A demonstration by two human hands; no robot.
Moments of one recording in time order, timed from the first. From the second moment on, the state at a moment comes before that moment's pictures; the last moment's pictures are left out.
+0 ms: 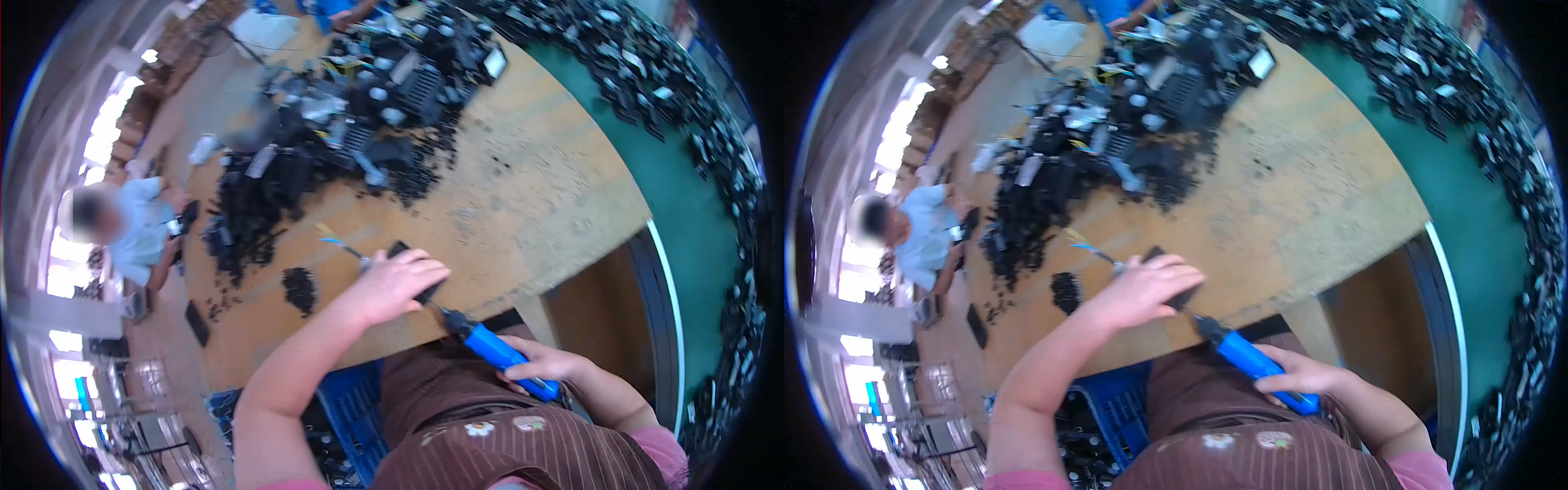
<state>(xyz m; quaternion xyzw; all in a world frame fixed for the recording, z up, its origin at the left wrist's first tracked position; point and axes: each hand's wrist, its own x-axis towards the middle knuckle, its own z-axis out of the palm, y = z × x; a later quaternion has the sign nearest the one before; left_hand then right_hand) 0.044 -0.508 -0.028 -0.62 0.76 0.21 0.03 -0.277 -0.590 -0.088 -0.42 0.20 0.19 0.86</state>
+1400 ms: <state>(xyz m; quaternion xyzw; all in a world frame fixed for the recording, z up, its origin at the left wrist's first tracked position) 0.137 -0.615 -0.091 -0.88 0.36 -0.01 -0.31 -0.304 -0.590 -0.070 -0.56 0.24 0.06 0.79</state>
